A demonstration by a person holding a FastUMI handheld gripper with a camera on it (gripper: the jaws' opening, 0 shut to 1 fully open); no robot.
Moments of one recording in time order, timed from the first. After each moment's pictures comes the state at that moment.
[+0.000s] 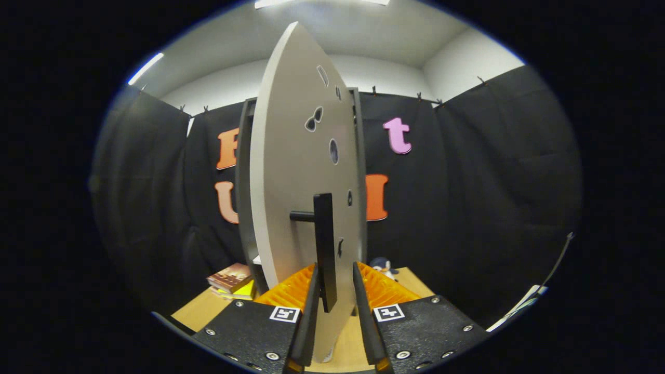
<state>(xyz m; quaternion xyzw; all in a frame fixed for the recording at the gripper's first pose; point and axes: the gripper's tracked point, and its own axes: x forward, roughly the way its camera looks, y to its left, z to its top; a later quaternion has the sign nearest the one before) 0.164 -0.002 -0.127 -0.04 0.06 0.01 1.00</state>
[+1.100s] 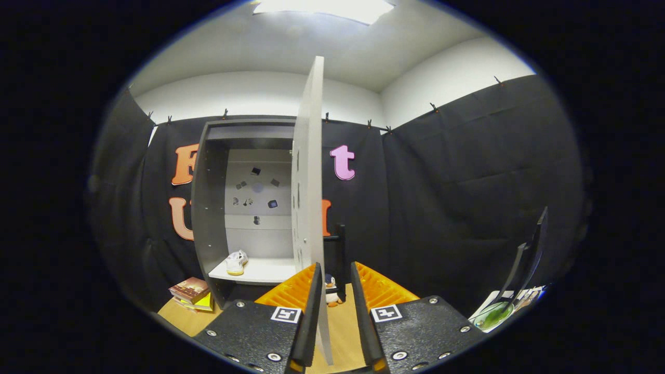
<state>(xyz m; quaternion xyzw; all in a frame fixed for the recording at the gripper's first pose) 0.097 -0.045 -0.080 -0.03 0.00 -0.08 1.00</state>
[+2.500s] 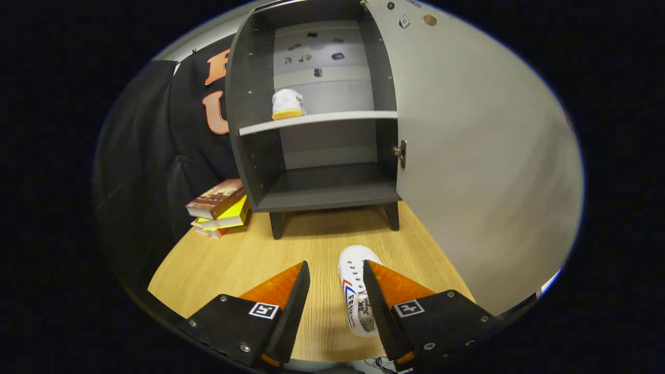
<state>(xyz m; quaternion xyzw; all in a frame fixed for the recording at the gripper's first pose) 0.184 0.117 -0.511 0.00 0.33 0.06 0.94</state>
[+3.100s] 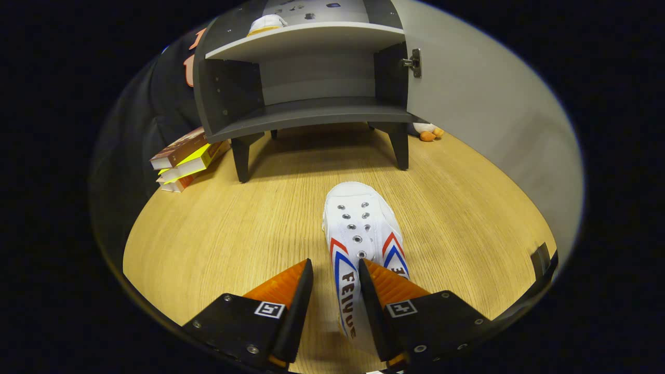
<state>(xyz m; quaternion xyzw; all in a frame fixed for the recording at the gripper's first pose) 0.193 0.105 -0.624 -0.03 0.42 0.03 0.91</state>
